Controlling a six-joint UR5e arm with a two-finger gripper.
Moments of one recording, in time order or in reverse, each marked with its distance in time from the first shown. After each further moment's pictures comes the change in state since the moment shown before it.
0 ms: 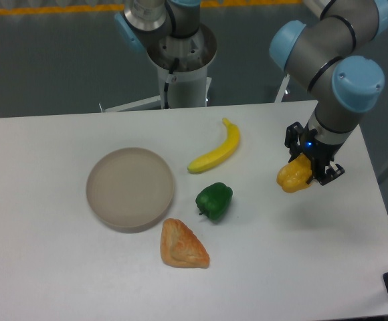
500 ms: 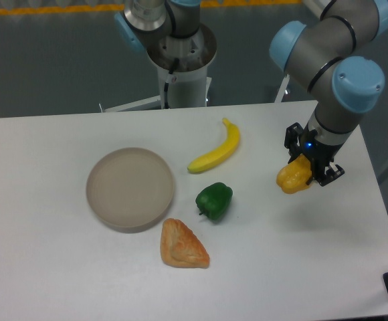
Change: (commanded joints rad) arm -0.018 -0.005 0.015 -0.003 -0.005 -0.018
